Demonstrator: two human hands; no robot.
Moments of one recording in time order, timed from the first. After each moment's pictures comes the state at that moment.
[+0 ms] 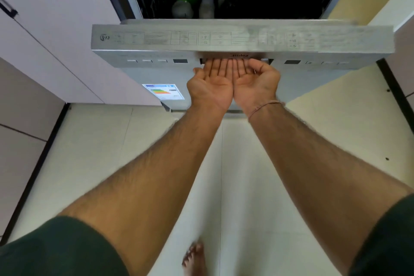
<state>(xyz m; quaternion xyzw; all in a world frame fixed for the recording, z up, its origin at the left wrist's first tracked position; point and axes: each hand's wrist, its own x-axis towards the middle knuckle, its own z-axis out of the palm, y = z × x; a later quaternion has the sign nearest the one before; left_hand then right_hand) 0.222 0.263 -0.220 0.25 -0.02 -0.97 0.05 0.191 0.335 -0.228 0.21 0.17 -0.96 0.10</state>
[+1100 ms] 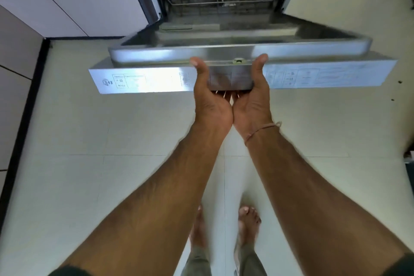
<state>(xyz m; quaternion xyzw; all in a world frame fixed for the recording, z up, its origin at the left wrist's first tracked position) 0.460 0.308 -0.371 0.33 -0.23 -0.91 0.03 0.445 0.362 -0.396 0.25 0.33 -0.91 0.09</state>
